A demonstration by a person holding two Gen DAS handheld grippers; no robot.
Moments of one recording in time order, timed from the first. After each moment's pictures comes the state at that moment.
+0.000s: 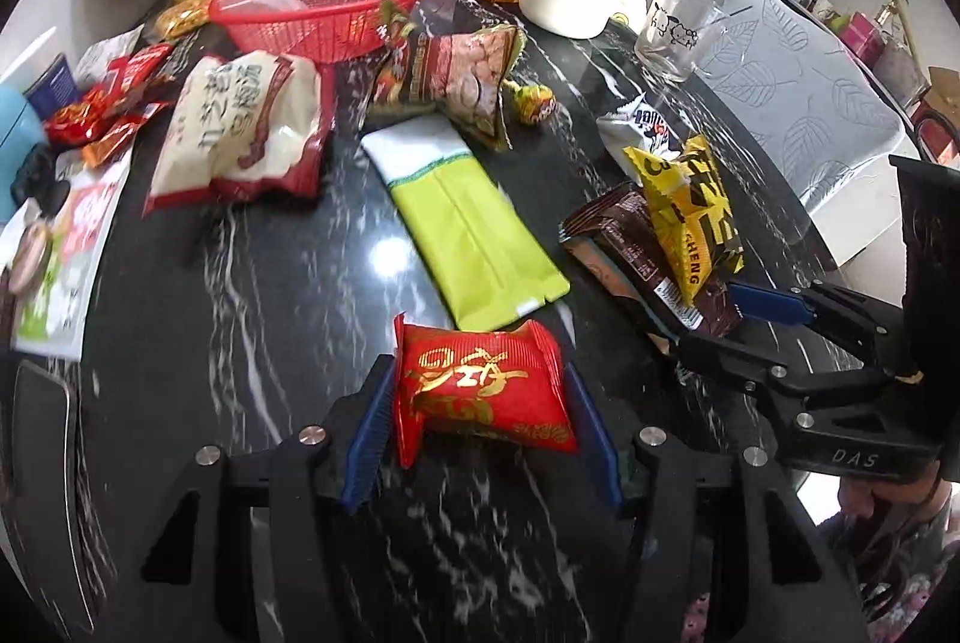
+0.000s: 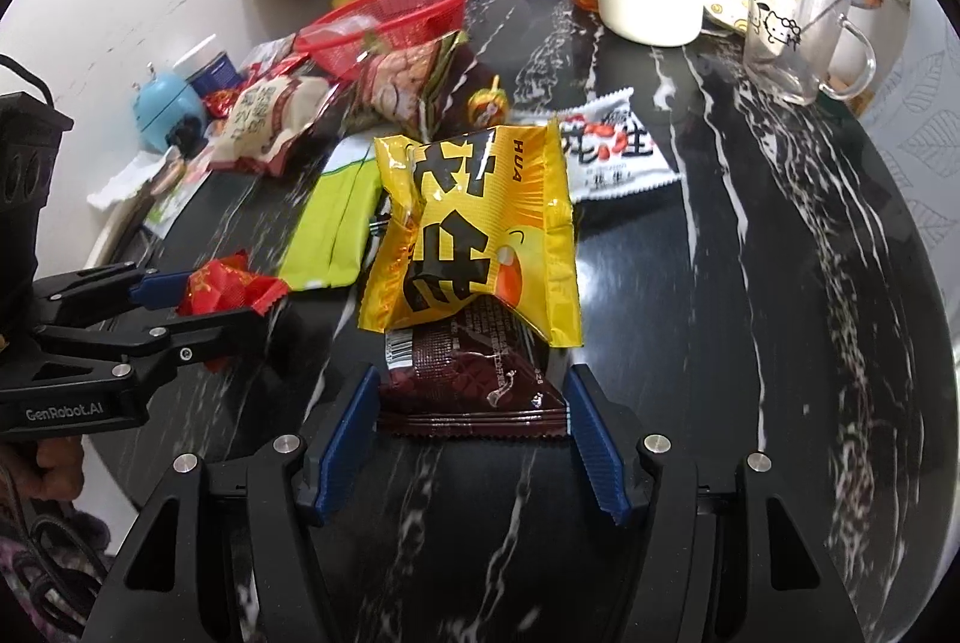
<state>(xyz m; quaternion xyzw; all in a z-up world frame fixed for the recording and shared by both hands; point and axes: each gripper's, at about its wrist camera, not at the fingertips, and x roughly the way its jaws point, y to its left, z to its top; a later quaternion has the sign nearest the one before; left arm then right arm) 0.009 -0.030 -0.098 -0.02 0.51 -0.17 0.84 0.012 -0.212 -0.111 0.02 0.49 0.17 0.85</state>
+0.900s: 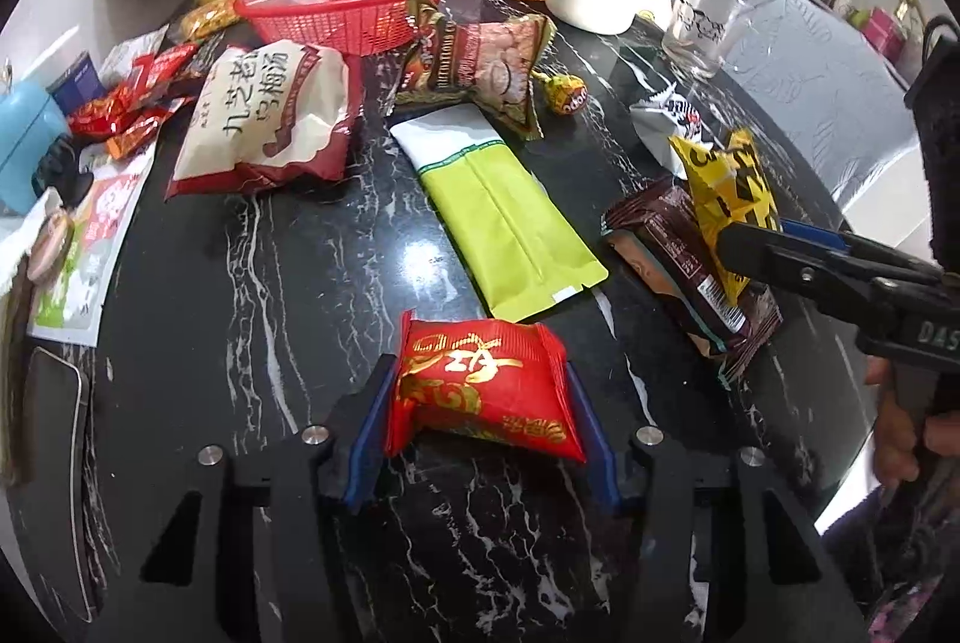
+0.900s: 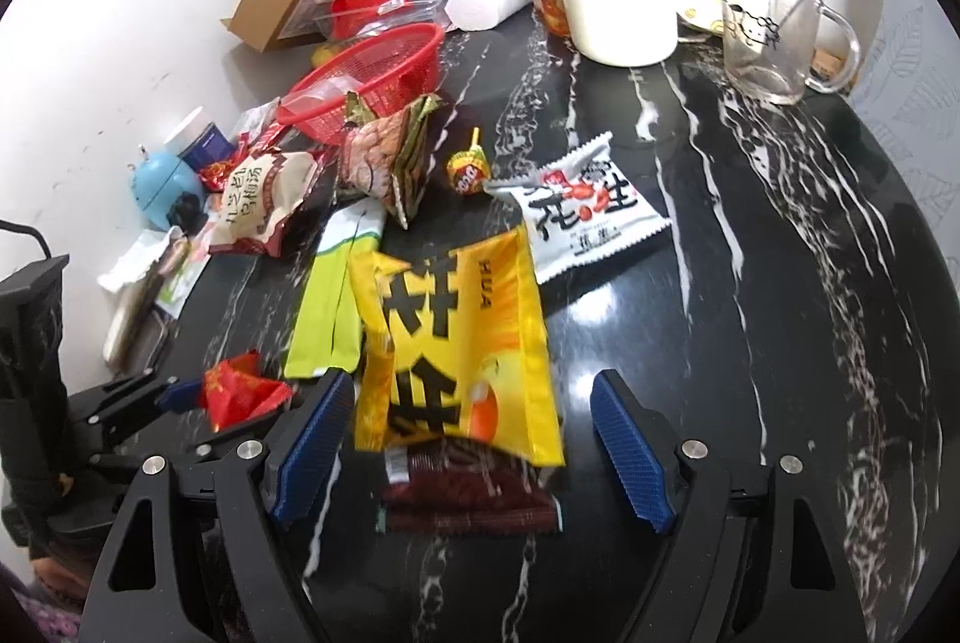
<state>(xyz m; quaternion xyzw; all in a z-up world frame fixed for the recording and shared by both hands) 0.007 -0.031 -0.109 -0.01 0.50 -0.14 0.85 0.036 -0.223 -0.101 0.09 0.46 0.16 0.87</state>
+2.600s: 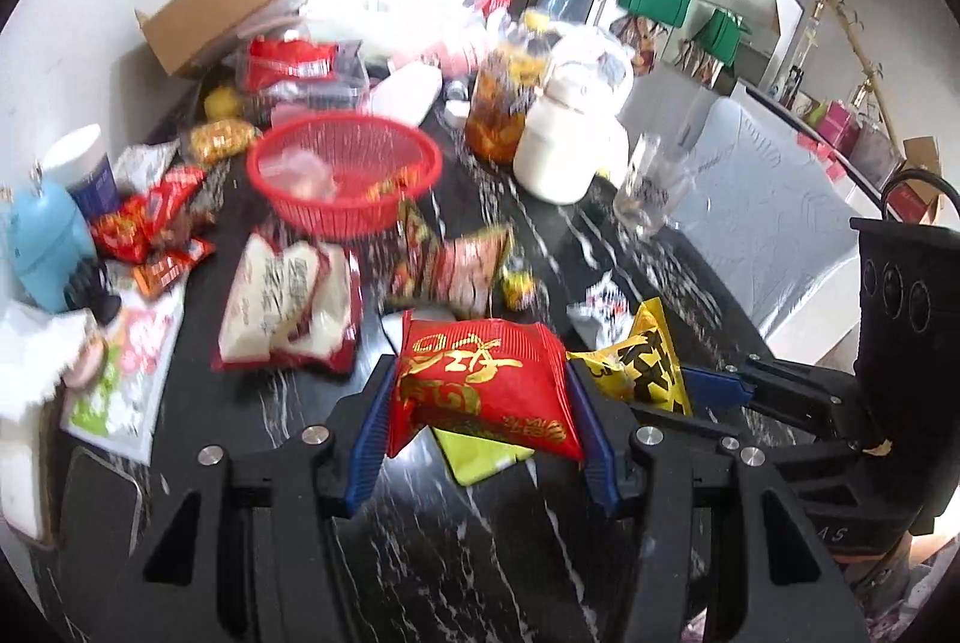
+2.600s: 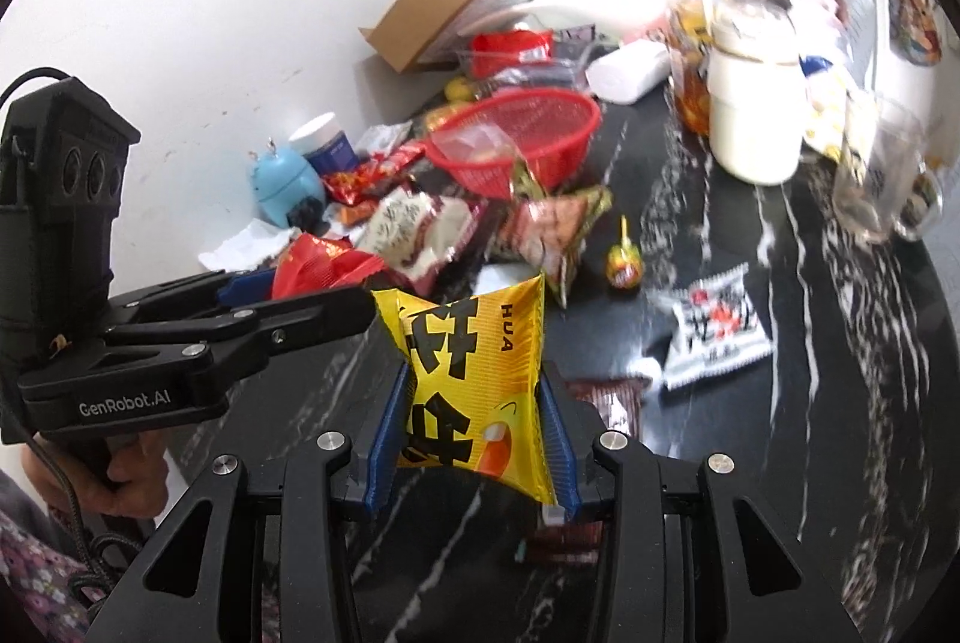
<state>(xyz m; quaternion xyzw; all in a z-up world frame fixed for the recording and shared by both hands) 0.026 -0.010 -0.018 -0.06 0.38 -0.17 0.91 0.025 -0.179 -0.042 0.04 0.40 0.28 0.87</state>
